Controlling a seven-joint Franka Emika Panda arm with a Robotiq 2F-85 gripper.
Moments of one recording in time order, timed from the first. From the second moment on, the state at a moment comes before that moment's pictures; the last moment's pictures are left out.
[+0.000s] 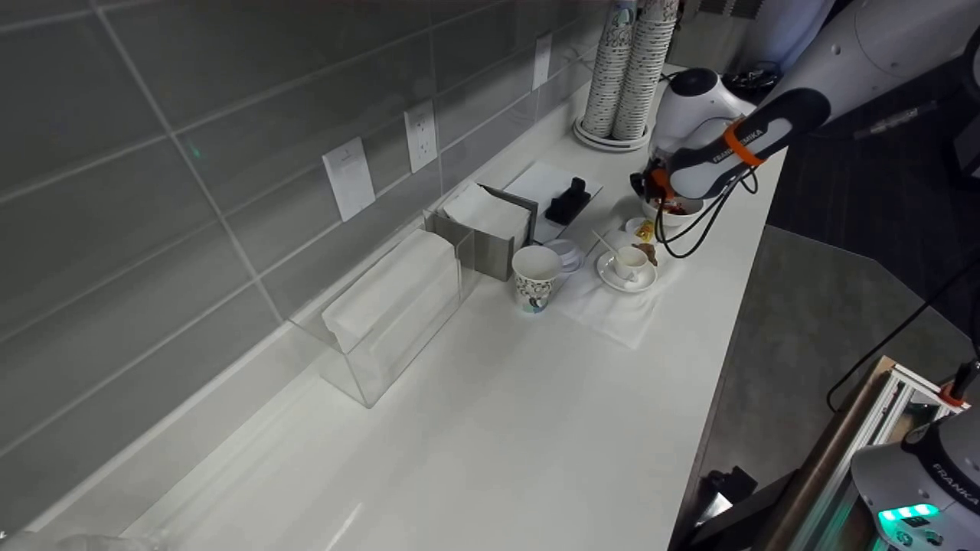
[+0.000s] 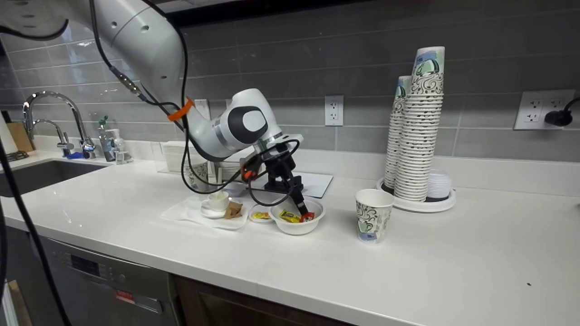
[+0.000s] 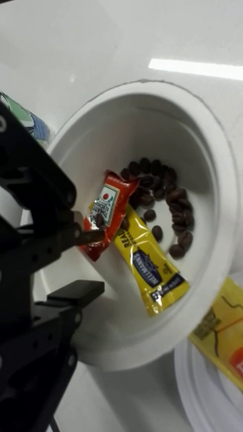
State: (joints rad) arm 0.07 0.53 -0.40 -1.98 -0.41 2.71 0.85
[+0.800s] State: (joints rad) arm 0.15 0.56 -0.48 -1.97 -0.45 2.71 0.85
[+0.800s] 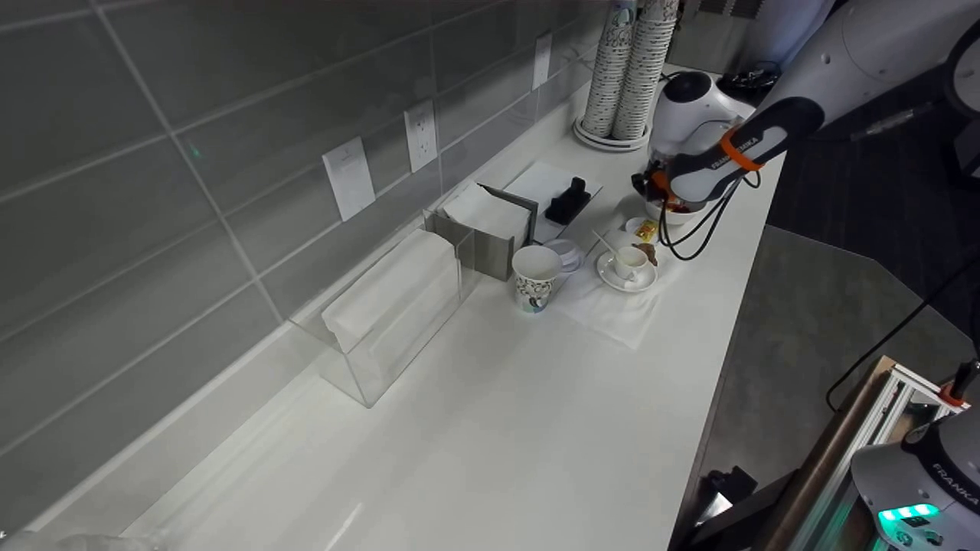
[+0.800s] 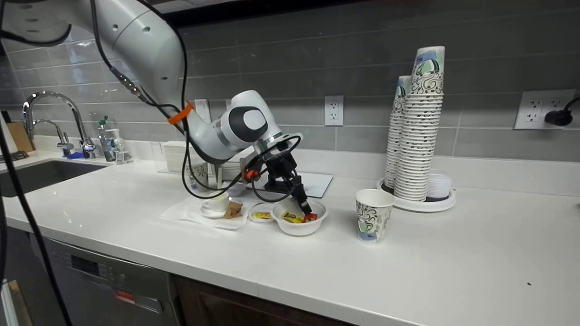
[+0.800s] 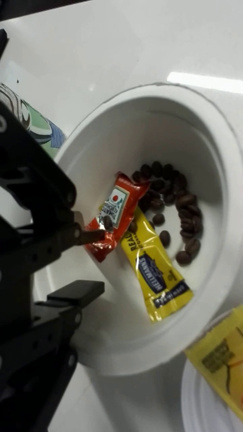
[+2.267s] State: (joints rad) arm 0.19 0.55 -0.54 -1.98 -0.50 2.71 0.85
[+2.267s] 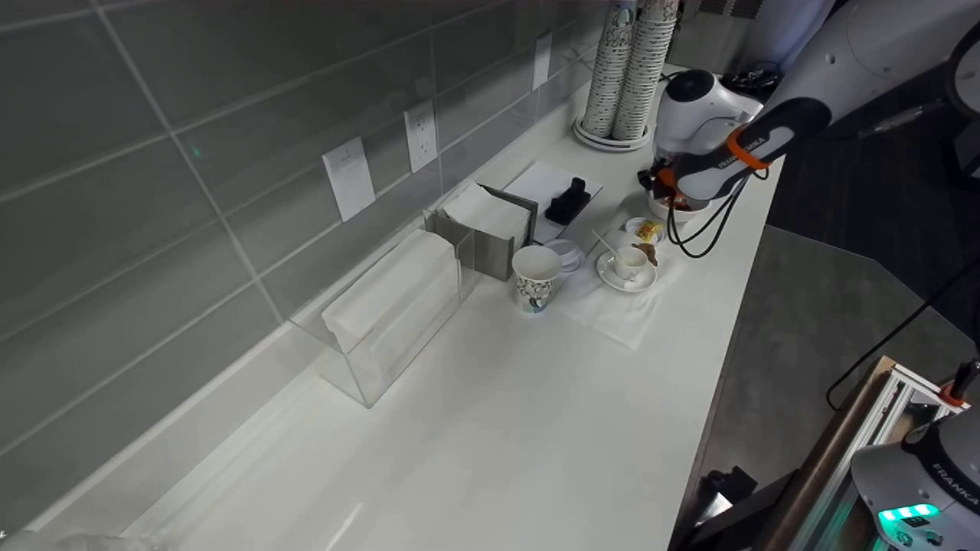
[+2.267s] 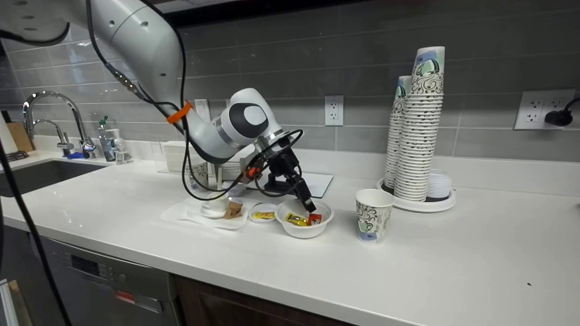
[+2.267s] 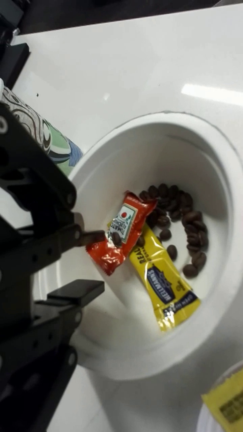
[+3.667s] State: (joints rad) arm 0.24 0.55 -0.63 -2.09 -0.66 2.95 0.76
